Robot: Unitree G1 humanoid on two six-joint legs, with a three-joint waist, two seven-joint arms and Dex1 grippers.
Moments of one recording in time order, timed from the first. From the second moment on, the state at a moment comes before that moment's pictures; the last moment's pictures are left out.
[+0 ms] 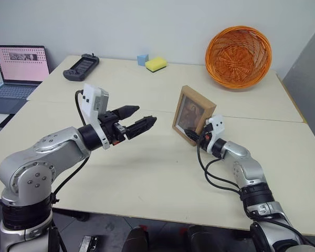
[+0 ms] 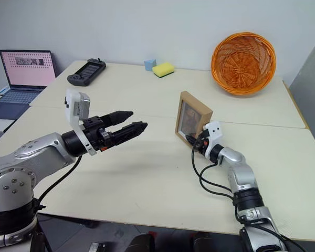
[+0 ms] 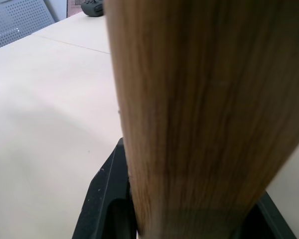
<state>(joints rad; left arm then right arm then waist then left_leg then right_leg) -0.45 0.68 0.27 -0.50 -1.12 1.00 -0.34 -0.56 -0.22 0.03 0.31 0.29 0.33 0.59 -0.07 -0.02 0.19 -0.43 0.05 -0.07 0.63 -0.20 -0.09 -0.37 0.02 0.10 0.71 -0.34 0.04</state>
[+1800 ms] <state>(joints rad) -0.38 0.76 0.23 -0.46 -1.00 0.97 -0.46 -0.40 -0.35 -0.05 0.06 0.37 0.64 0.56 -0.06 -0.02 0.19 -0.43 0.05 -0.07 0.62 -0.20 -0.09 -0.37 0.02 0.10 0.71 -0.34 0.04</state>
